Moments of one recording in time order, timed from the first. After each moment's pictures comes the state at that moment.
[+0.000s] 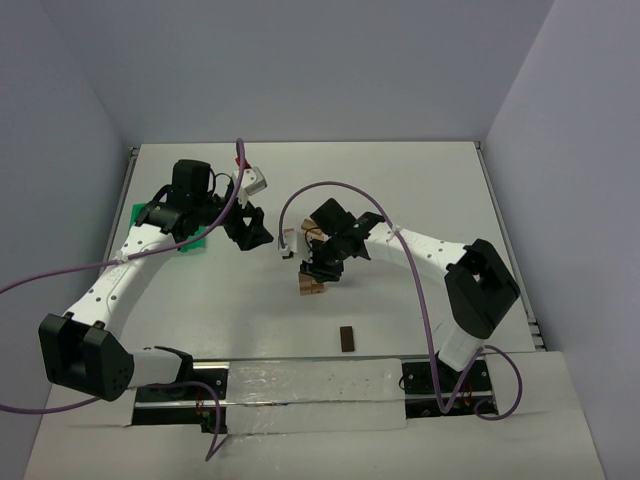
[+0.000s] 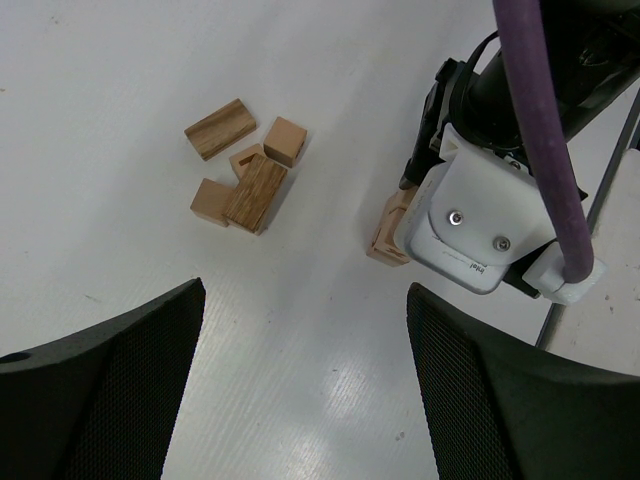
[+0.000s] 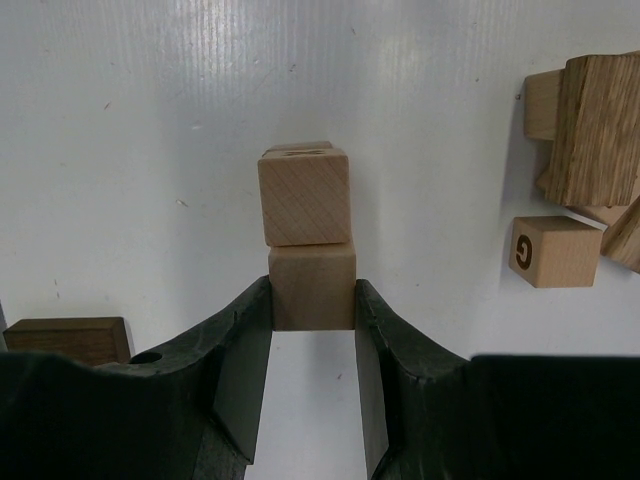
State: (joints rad) left arm -0.33 1.30 1.17 -0.58 0.68 0.39; right arm 0.78 1.67 1.19 -0.62 -0.38 -0.72
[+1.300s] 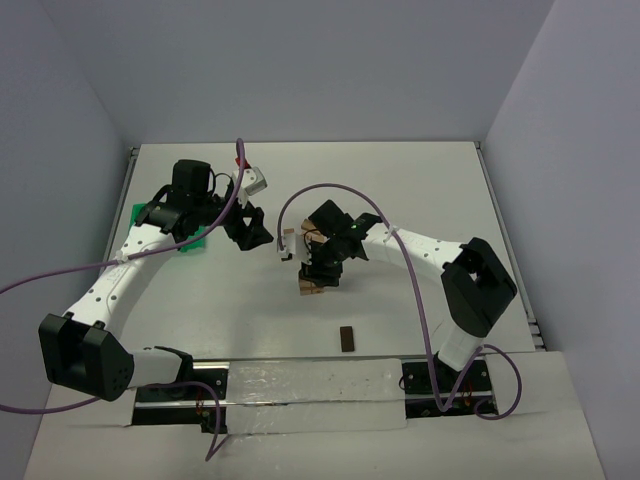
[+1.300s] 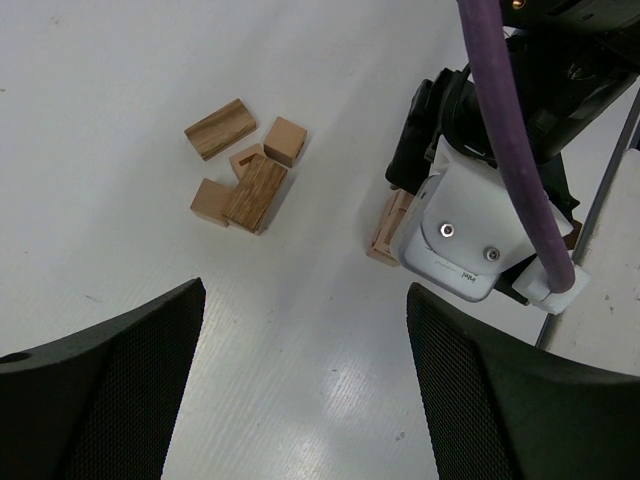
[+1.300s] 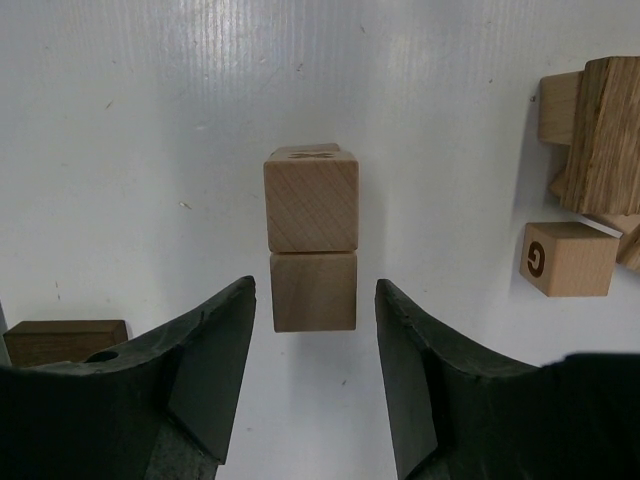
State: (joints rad) left arm -0.33 1.30 1.17 -0.58 0.68 0.39; right arm 0.78 1.69 1.19 -0.62 -0.38 -0.72
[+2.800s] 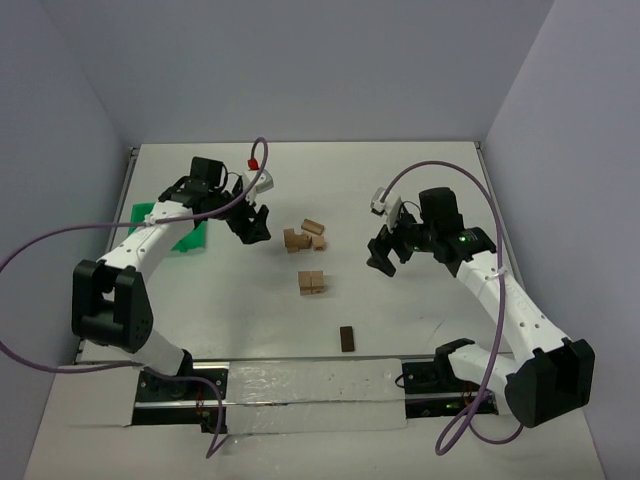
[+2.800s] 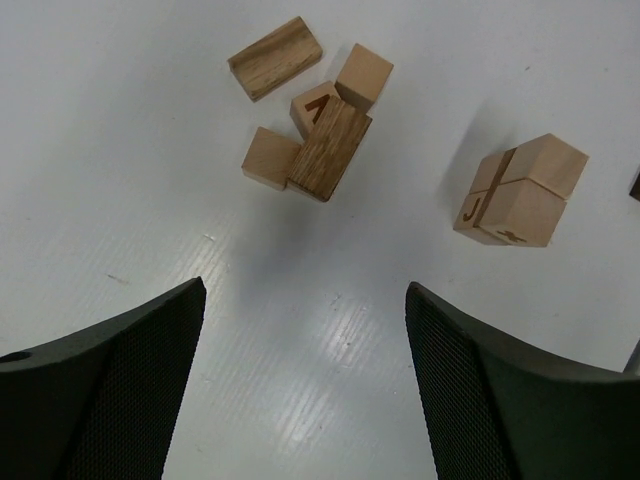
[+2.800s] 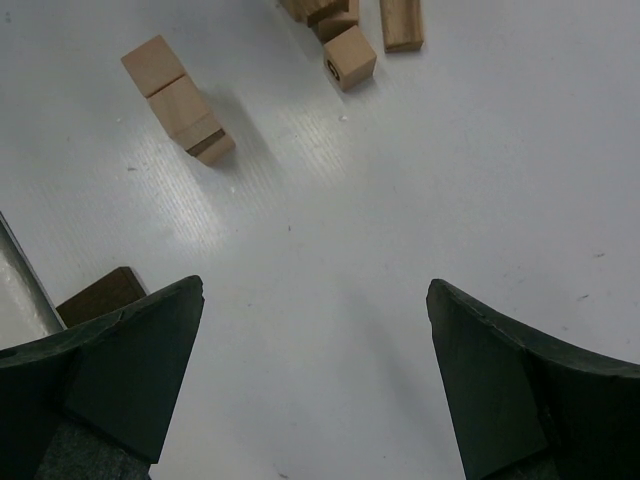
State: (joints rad) left arm -0.28 1.56 1.21 -0.55 0.64 0.52; right arm 0.29 1.09 0.92 -0.60 -0.55 -0.49
